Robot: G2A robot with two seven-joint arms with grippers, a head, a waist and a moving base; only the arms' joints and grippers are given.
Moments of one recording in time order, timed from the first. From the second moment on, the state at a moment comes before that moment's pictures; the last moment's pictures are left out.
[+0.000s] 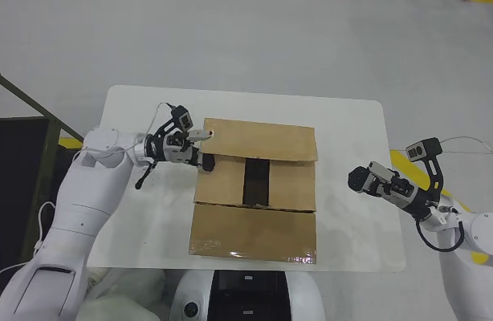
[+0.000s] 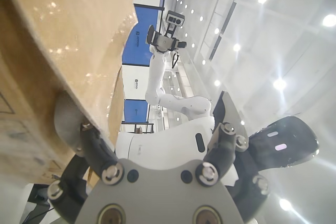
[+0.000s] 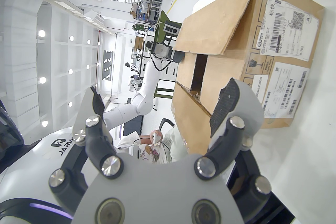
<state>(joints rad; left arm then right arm) 0.96 -1.00 -1.25 -1.26 -0.67 0.02 -1.41 -1.56 -1.07 1.73 -1.82 0.46 -0.14 1.09</state>
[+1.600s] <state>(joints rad) 0.47 -1.13 -1.01 -0.81 -0.68 -0.14 -1.16 -1.56 -1.07 1.73 -1.82 0.46 -0.14 1.09</state>
